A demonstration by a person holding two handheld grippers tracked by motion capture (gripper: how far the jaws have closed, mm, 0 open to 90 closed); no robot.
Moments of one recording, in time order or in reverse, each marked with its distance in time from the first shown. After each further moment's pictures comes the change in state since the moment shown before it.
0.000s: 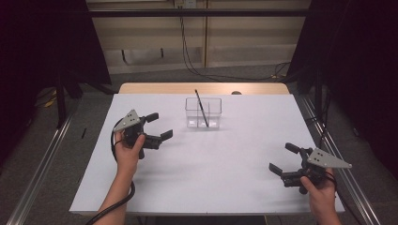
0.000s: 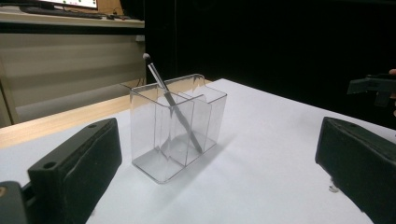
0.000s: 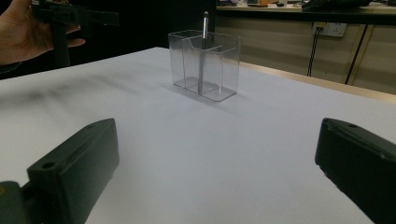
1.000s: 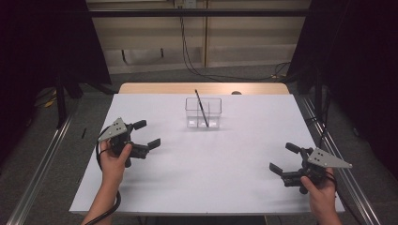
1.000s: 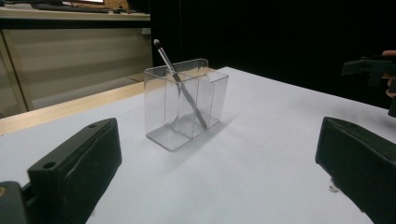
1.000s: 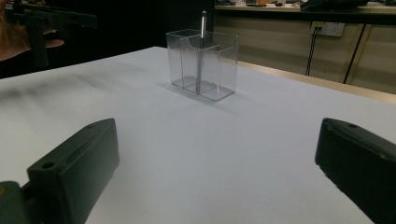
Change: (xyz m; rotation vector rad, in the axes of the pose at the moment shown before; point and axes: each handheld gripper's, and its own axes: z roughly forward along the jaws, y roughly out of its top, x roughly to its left) left arm -0.004 -0.008 -0.042 0.035 0.028 0.027; right arm -0.001 -0.001 0.000 0.001 -0.004 0.000
